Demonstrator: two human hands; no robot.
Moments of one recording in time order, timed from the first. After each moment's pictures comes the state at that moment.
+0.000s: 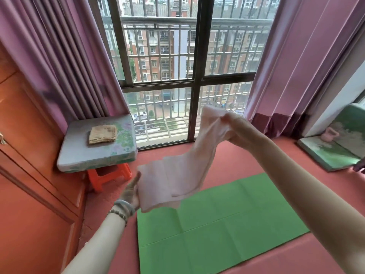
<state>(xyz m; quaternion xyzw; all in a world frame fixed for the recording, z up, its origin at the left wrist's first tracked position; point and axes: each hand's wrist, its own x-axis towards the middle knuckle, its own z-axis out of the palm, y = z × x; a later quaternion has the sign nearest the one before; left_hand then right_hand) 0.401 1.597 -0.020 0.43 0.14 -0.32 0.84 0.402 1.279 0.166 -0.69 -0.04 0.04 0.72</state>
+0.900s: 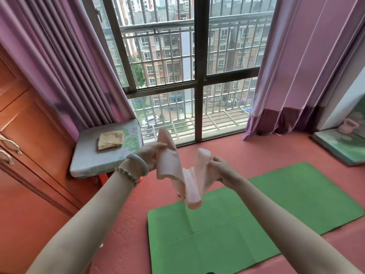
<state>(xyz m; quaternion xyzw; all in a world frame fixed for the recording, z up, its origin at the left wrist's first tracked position) 0.427 1.510 0.119 0.63 0.13 -0.27 0.71 0.378 1.288 0.031 -0.69 0.15 0.09 0.70</state>
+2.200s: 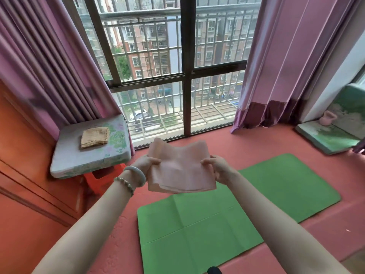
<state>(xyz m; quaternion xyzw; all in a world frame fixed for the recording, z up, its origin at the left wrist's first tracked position) 0.433 1.498 0.055 0.68 0.12 -0.28 0.67 0.385 1.264 0.017 -0.62 0.25 0.10 0.74</state>
